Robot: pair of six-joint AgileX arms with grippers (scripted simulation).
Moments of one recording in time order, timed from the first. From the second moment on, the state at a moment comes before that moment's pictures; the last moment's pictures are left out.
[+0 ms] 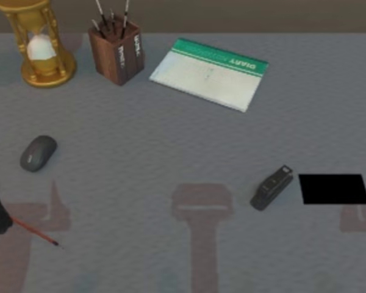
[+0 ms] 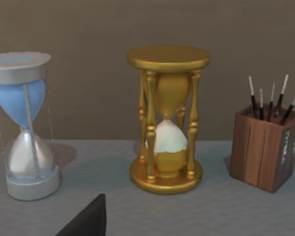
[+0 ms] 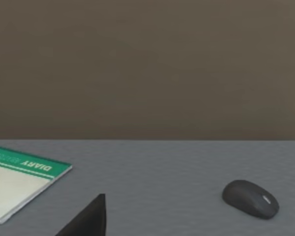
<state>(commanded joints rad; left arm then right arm) 0.00 0.00 0.00 0.00 0.00 0.00 0.00 0.00 0.00 0.00 0.00 0.00</state>
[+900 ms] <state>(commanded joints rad) 0.00 0.00 0.00 0.00 0.00 0.00 0.21 0.90 0.73 -0.50 0.00 0.55</state>
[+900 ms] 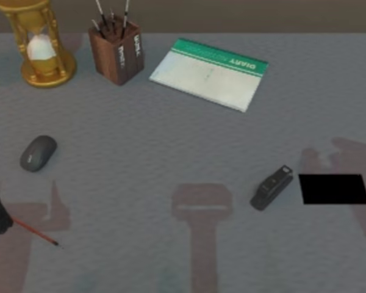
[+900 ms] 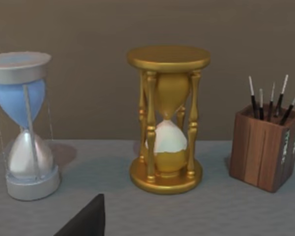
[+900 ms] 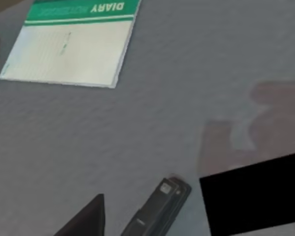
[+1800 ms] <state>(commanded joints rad) 0.00 0.00 0.00 0.00 0.00 0.00 0.47 2.05 1.62 -1.13 0.00 1.23</state>
